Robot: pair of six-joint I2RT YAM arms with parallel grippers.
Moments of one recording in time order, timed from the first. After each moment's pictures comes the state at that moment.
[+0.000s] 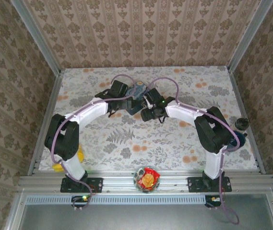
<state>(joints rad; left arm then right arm) -0.57 1.75 1.28 -0.50 -0.21 -0.43 0.57 1.91 1.31 -0.48 0.04 0.21</state>
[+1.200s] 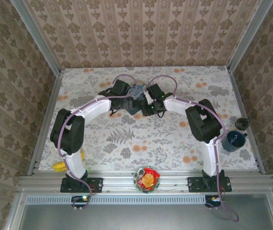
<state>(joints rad) -0.55 1.83 1.33 -0.51 -0.20 -0.43 0.49 2.10 1.44 -0.40 -0.14 0.17</state>
